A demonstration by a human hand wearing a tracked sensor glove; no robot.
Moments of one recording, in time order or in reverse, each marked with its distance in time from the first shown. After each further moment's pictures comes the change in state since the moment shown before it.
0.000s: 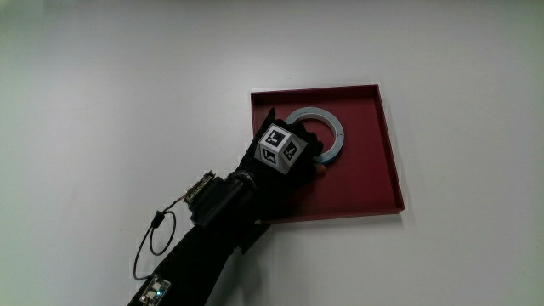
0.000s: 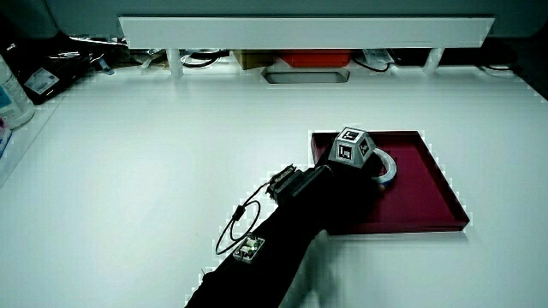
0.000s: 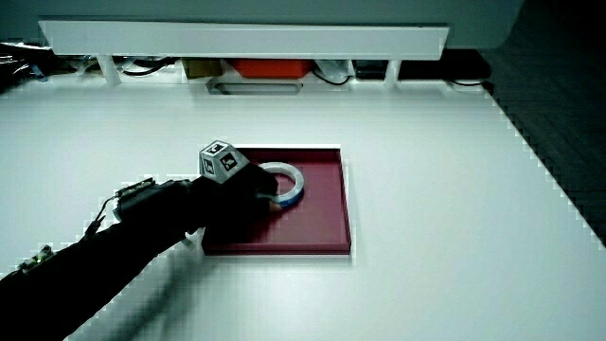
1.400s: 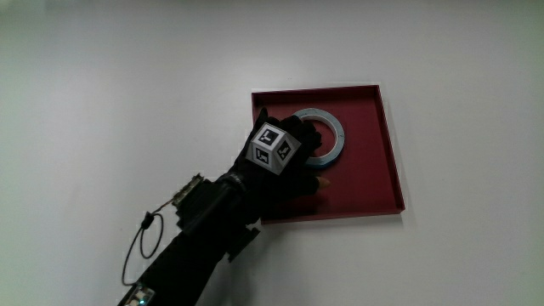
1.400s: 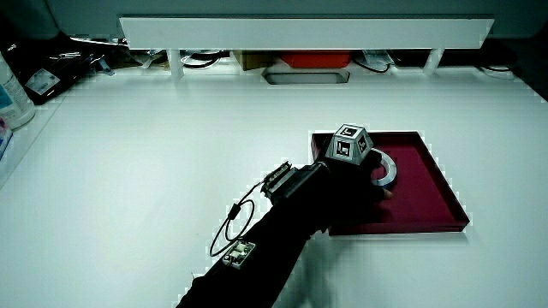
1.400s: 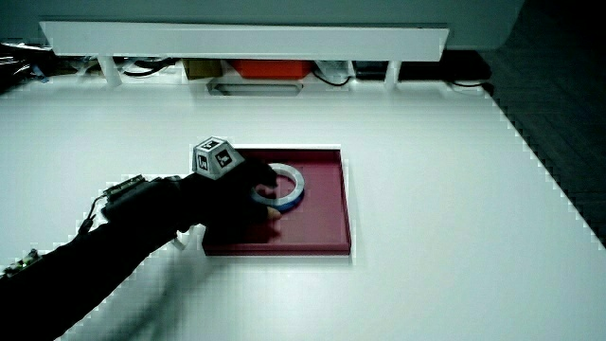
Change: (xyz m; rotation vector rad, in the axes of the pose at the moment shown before) arm -0.002 -0.008 0.013 -0.064 -0.004 0.022
